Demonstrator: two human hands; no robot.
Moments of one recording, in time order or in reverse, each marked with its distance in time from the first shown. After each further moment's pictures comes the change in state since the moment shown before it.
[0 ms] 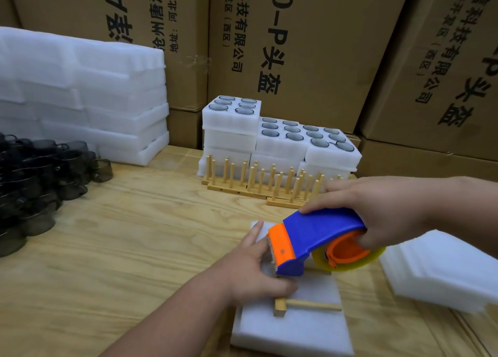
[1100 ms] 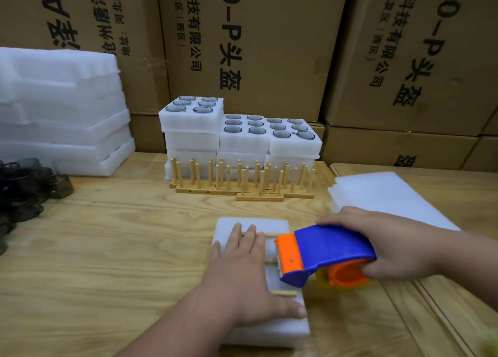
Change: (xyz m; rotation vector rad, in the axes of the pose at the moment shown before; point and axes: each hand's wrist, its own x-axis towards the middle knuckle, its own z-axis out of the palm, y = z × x) left_hand -0.004 0.064 0.043 0.629 -0.050 -0.152; right_hand -0.083 0.027 0.105 0.308 0.184 0.182
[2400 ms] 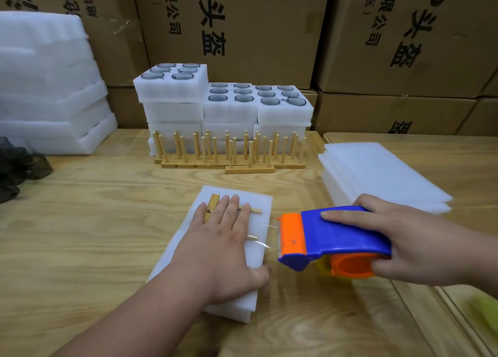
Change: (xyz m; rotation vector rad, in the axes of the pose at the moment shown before) left_hand 0.007 -0.018 0.020 0.374 0.191 0.074; right_hand -0.047 -0.010 0.032 0.003 0.028 0.097
